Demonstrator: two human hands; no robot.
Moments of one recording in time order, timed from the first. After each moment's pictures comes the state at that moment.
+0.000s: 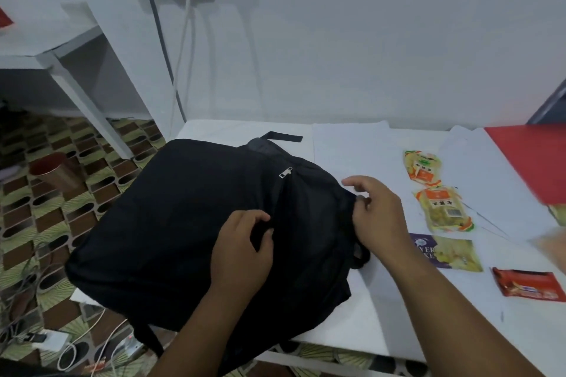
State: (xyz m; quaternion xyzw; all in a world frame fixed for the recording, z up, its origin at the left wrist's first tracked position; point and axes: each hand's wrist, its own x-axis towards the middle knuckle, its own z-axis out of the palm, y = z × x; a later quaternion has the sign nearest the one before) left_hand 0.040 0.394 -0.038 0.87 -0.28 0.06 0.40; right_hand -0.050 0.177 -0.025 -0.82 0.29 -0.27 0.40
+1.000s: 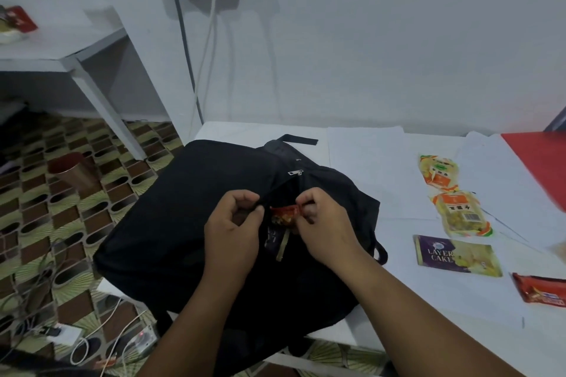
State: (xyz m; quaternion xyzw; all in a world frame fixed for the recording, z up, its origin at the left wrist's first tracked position) left_hand 0.052 0.414 0.006 0.76 -0.12 -0.01 0.64; right_hand -0.007 0.268 -0.013 -0.81 0.24 -0.15 0.51
